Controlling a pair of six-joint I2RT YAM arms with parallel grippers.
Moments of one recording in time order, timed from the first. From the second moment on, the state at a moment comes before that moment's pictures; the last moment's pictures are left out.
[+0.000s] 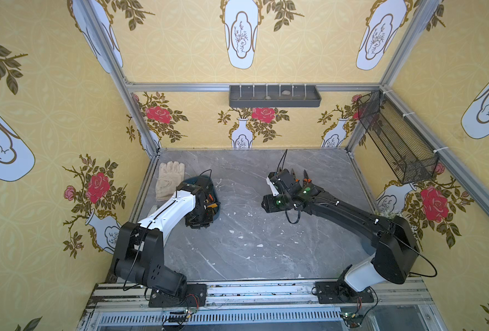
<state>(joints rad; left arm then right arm) -0.33 1.51 1.04 -1.10 0.00 -0.45 0.83 1.54 1.20 -0.63 -0.05 0.47</state>
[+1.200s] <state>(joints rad) -0.35 1.08 0.90 -1.07 -0.03 -0.79 0.80 1.53 1.11 -0.55 -0.09 0.47</state>
